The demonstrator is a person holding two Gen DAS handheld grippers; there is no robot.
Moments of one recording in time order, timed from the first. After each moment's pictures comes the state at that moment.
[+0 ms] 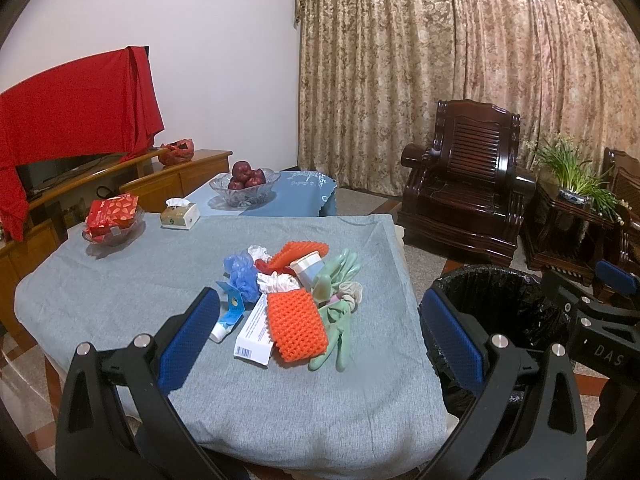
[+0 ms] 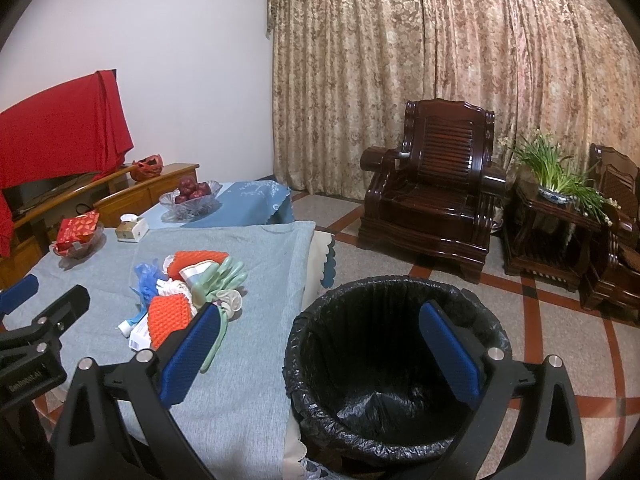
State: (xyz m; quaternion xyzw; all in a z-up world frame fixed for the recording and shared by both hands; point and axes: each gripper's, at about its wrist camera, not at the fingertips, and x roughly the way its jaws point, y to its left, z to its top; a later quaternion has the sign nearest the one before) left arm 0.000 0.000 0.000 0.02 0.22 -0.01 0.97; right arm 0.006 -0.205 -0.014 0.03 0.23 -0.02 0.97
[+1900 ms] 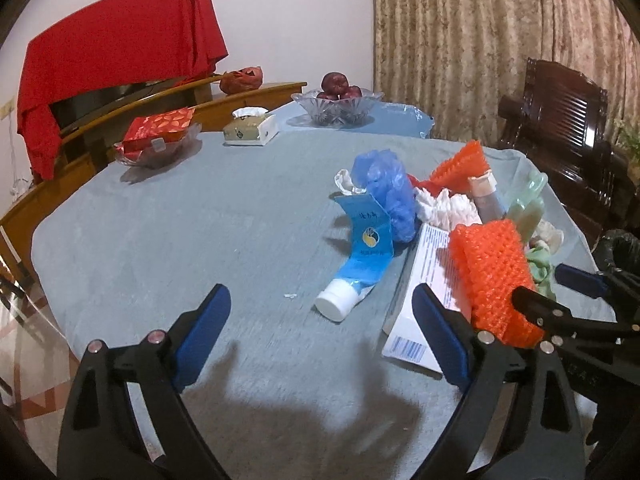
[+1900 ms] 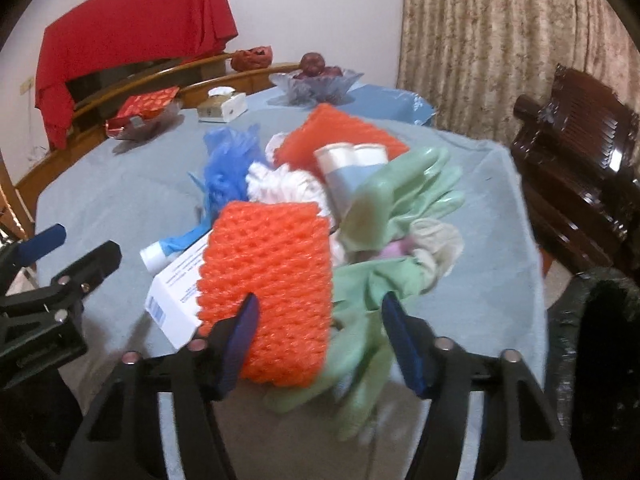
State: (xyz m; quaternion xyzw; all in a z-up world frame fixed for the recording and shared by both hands) left arm 0.124 0.154 -0.152 -0.01 0.31 0.11 0.94; right arm 0.185 -0.016 -0.167 -0.04 0.36 0.19 0.91
